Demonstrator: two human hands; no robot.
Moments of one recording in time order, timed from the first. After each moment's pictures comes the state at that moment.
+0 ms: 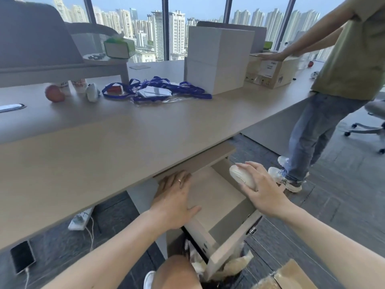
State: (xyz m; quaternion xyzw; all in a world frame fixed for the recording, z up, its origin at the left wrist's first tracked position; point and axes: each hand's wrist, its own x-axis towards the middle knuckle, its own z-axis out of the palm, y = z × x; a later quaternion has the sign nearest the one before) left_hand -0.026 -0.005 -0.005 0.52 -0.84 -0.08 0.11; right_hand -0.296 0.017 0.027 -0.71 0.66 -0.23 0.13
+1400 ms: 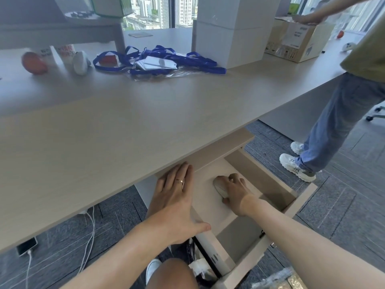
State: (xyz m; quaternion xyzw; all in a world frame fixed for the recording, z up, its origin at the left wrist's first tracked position) left_hand -0.022 -0.016 -0.029 0.53 -0.83 -0.04 0.14; right_hand -0.242 -0.072 -0.088 -0.68 0.70 0.04 0.21
